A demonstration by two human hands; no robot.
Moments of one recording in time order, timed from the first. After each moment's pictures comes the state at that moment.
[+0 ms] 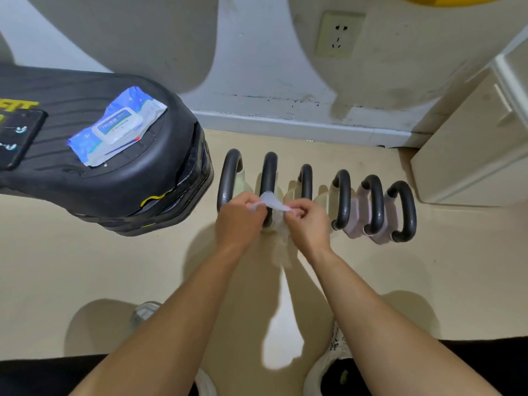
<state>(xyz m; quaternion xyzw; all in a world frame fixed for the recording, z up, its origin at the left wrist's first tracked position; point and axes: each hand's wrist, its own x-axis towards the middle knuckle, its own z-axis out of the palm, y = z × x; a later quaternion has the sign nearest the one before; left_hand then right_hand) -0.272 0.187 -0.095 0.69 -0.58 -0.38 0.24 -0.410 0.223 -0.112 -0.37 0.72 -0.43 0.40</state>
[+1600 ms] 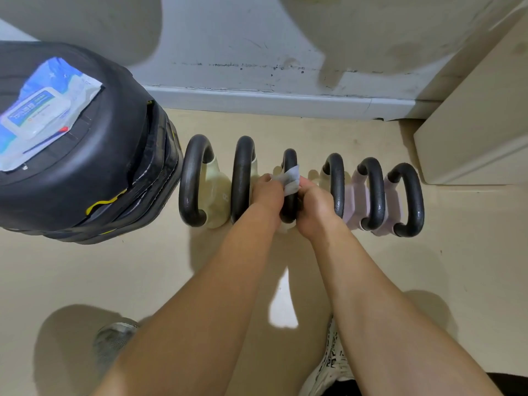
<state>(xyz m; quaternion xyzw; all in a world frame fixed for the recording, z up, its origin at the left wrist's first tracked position) -0.396 0.126 -0.145 0.68 -0.27 -0.64 0.24 -0.461 0.158 -0.155 0.07 0.61 -0.48 0.63</state>
